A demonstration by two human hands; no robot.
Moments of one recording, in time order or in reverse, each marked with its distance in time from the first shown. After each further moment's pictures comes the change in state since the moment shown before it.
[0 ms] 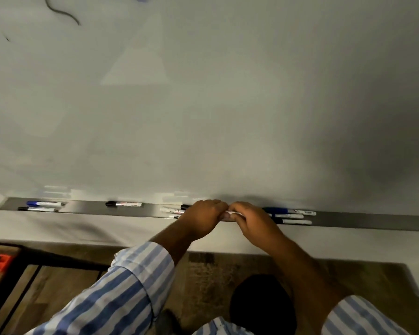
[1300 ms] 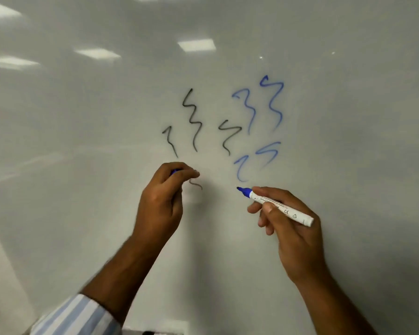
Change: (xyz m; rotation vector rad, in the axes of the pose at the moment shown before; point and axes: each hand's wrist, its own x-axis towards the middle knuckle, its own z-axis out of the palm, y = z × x) left_hand -0.112 -0.022 -0.387 0.049 1.206 0.257; right_hand 0.049 -0.333 -0.170 0.747 0.661 -0.579
